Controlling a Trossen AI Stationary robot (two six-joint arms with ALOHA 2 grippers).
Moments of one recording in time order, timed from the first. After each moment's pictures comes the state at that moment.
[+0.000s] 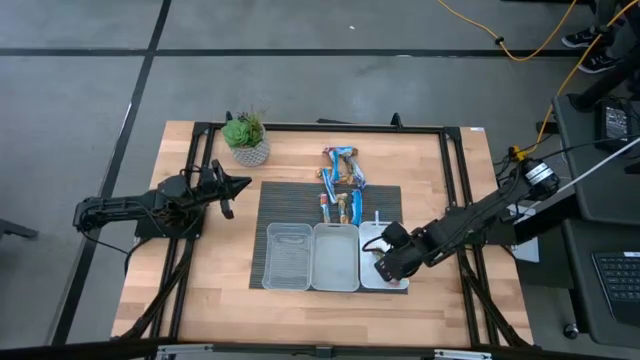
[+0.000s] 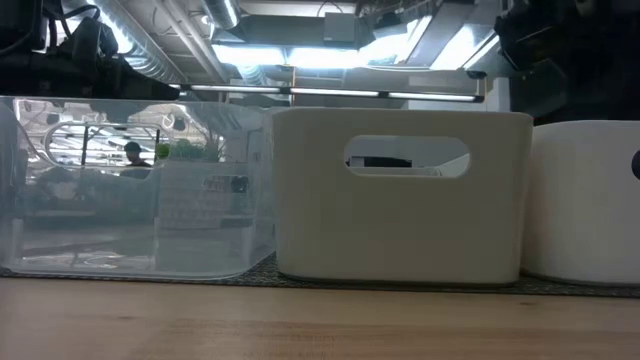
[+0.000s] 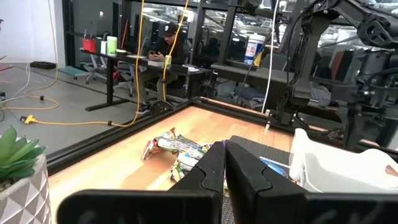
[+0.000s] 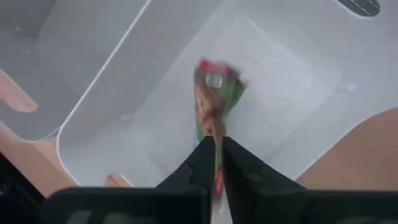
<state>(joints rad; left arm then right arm) 0.13 0.02 0.01 0.05 -0.27 -0.18 0.54 1.46 0.99 -0.82 0.19 1.41</state>
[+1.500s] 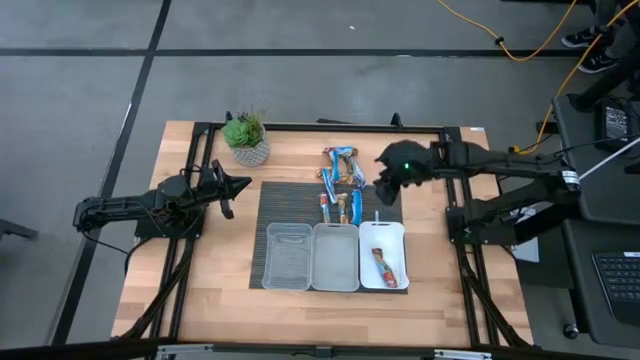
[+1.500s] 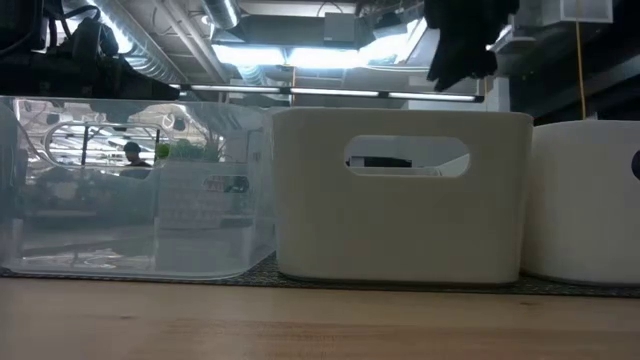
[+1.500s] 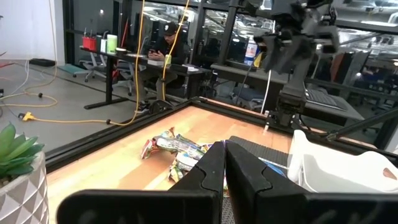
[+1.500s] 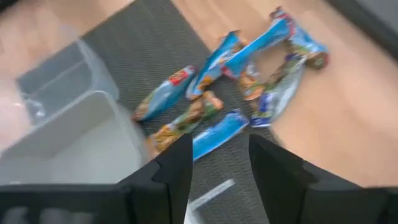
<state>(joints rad) 0.13 0.02 0.01 0.05 -0.27 -0.20 -0.15 1.24 1.19 -0.88 0.13 0.42</state>
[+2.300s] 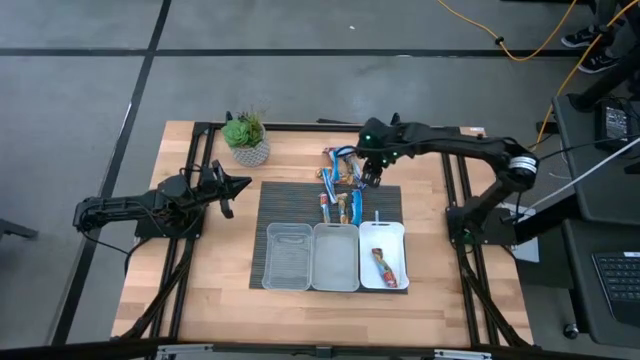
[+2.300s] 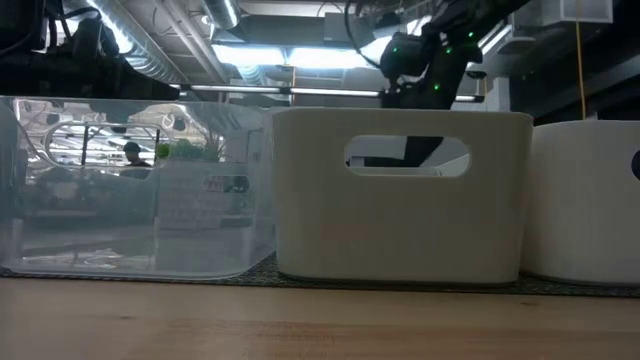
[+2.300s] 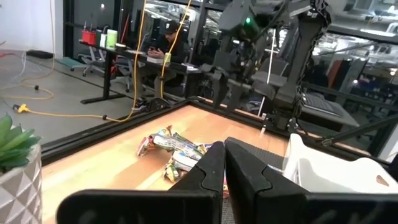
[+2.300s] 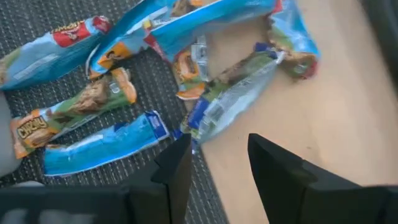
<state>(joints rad) 0.13 0.02 0.01 0.05 -0.27 -0.25 -0.46 1.62 1.19 -0.74 -0.06 -0.09</state>
